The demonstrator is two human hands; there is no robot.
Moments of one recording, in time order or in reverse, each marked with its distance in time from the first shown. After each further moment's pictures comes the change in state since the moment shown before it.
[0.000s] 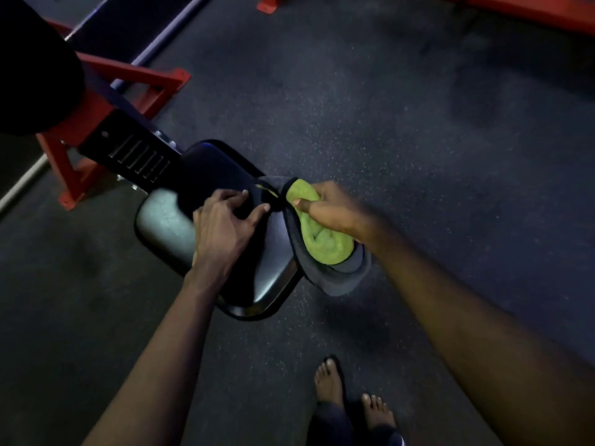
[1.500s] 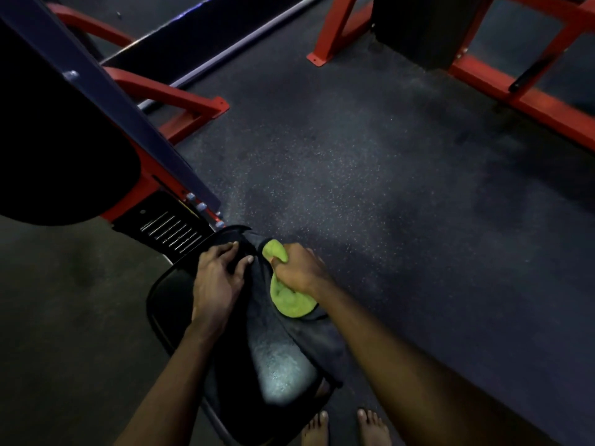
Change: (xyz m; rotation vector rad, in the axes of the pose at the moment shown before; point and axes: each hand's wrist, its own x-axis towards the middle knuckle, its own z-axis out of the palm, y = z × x) left_hand 0.109 -0.060 0.007 -0.102 0.109 -0.183; right_hand 0.138 -0.100 0.034 -0.375 -0.100 0.023
